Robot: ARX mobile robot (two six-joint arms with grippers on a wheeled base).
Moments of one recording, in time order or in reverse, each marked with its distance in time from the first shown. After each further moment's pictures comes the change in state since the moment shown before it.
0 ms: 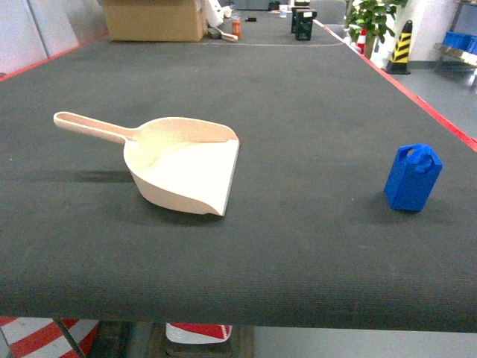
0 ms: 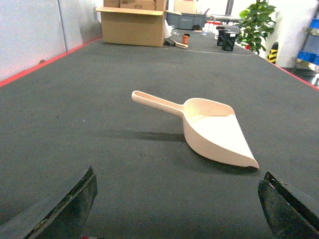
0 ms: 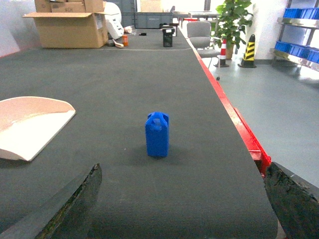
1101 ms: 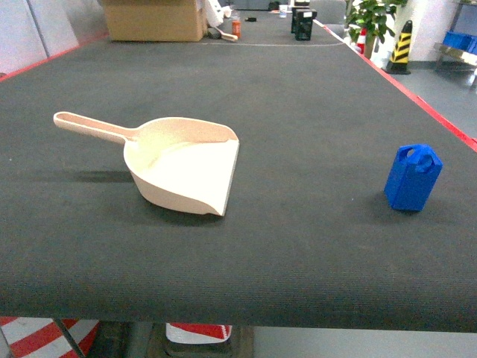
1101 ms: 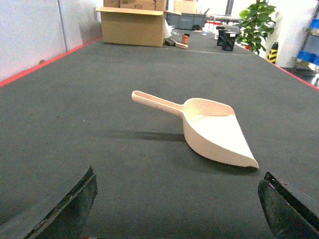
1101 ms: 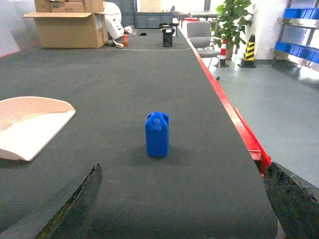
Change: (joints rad) left arm 0.000 0.000 0.000 0.000 0.000 0.000; right arm 0.000 0.000 0.000 0.000 0.000 0.000
